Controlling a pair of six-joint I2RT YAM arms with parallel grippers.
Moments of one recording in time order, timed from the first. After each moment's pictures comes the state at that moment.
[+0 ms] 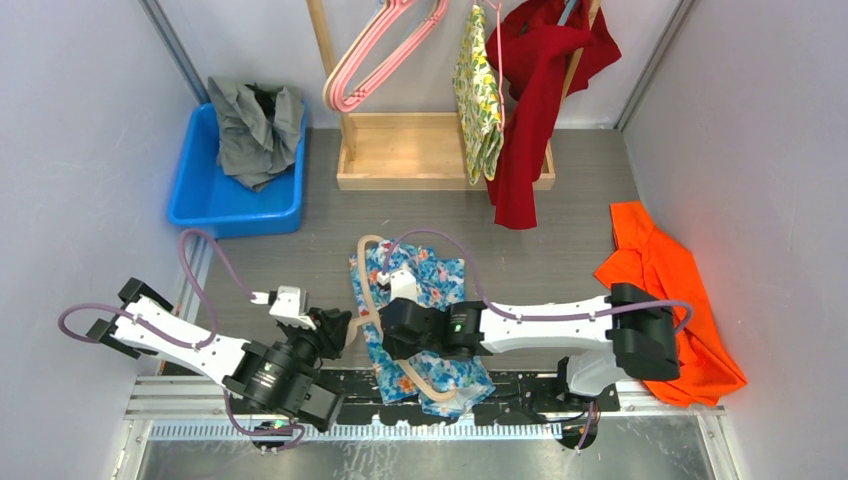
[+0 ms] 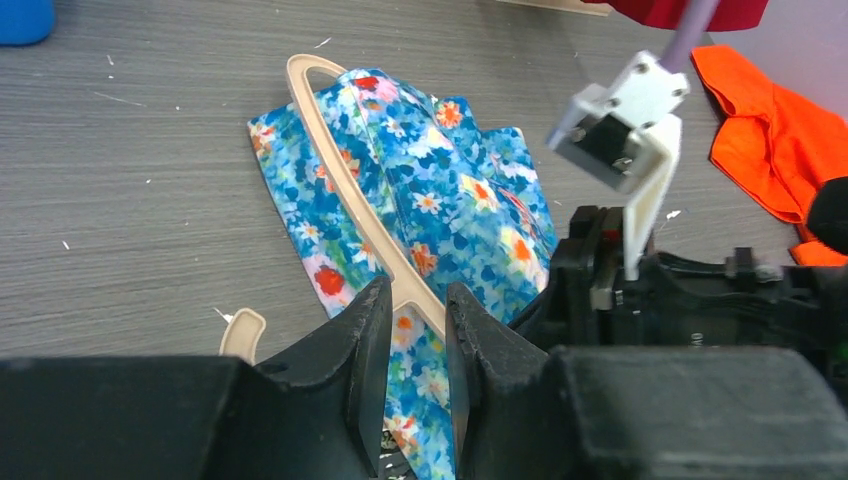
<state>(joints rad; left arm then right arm) -1.94 0.93 0.86 -1.60 -1.33 -2.04 1.39 1.49 0.97 -0.33 0.27 0.82</state>
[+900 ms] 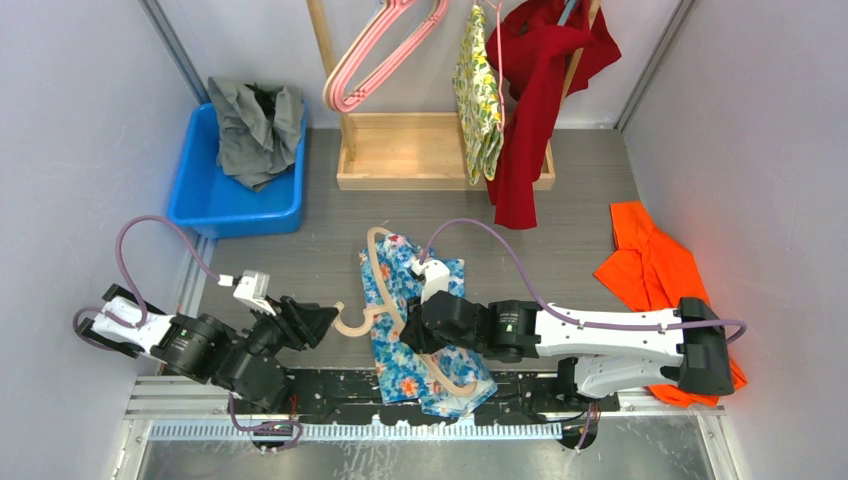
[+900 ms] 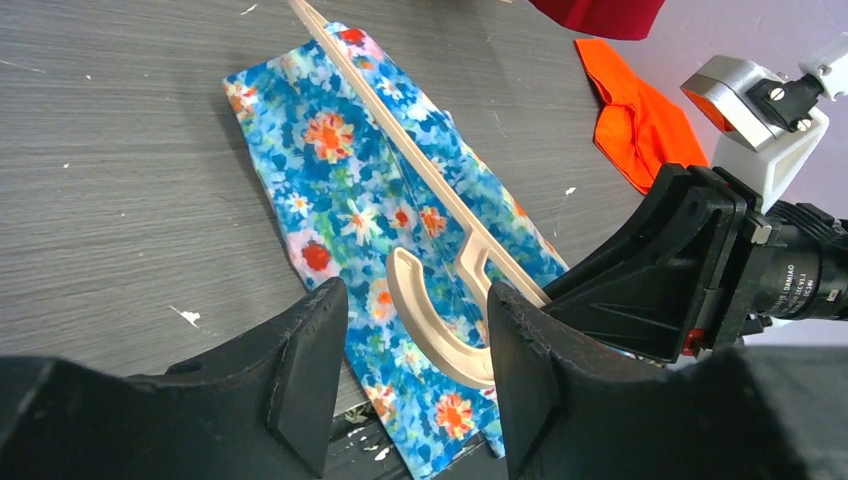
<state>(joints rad) -1.94 0.36 0.72 -1.24 -1.28 -1.46 1.37 1.18 0.85 -0.36 0.28 0.81</state>
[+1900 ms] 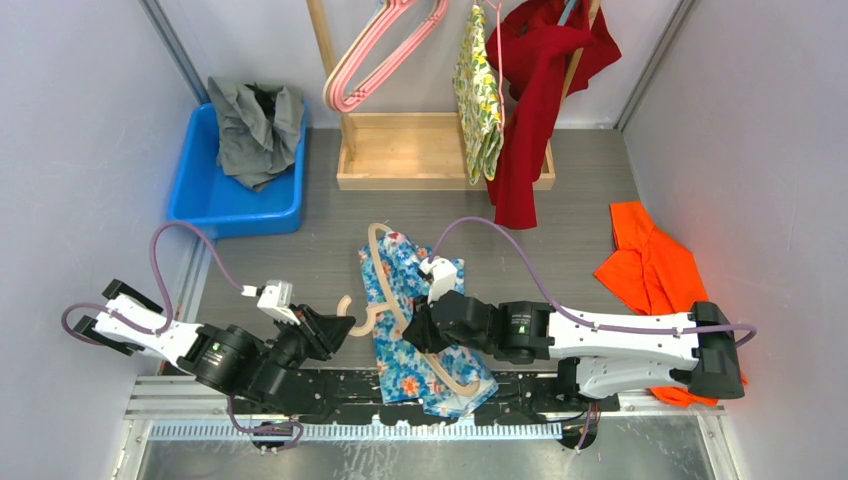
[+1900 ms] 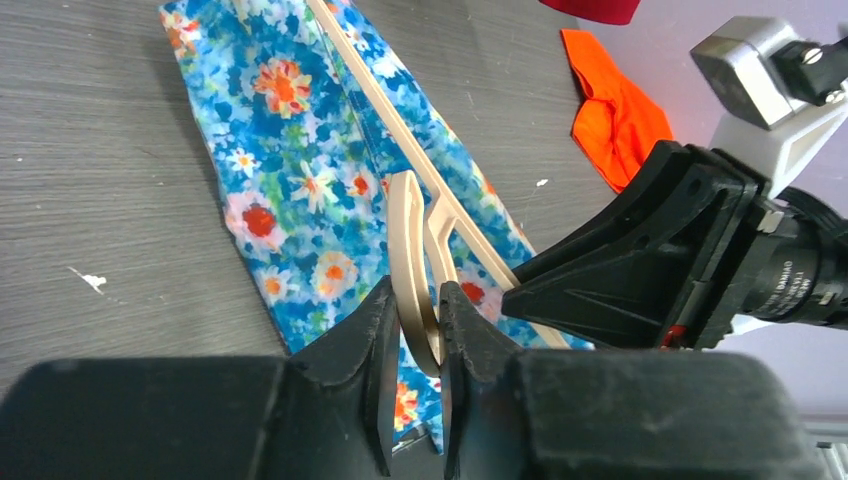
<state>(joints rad) -1.94 0.57 0.72 -1.11 -1.26 -1.62 1.37 1.11 0.83 -0.35 0.29 0.80</state>
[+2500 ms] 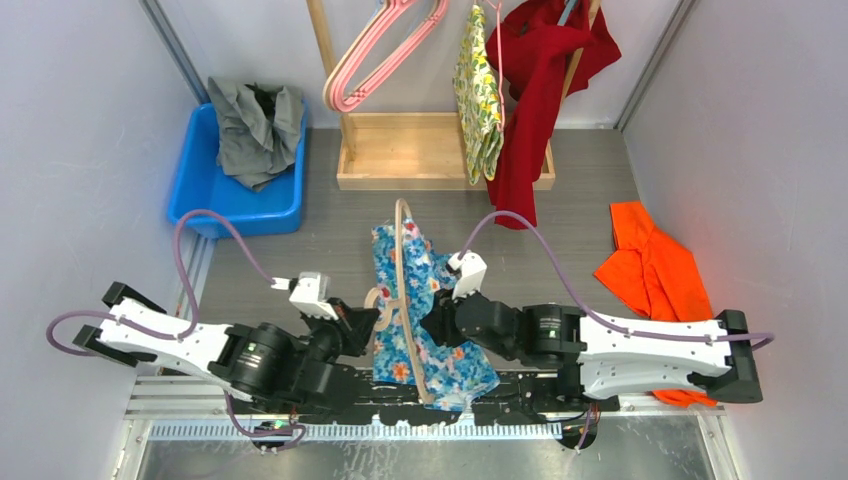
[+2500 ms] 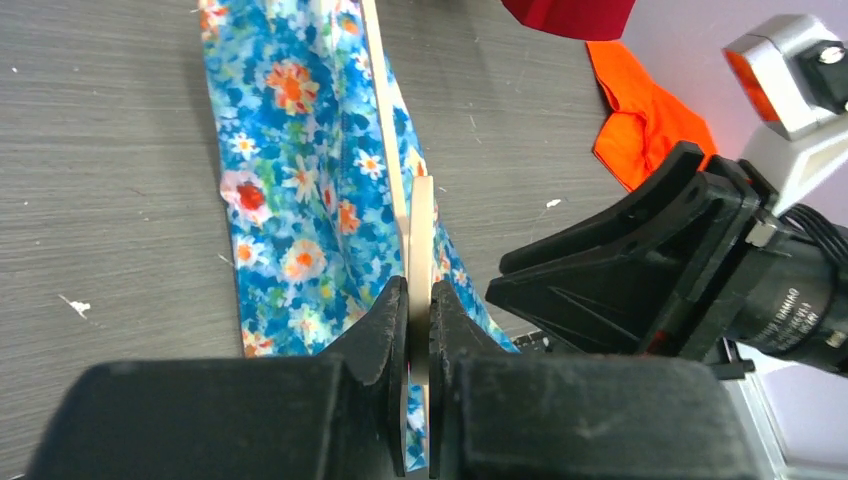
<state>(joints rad) -1.85 0.88 0.98 -1.09 -1.24 -1.56 1.40 0.98 0.82 -0.43 0.45 0.80</state>
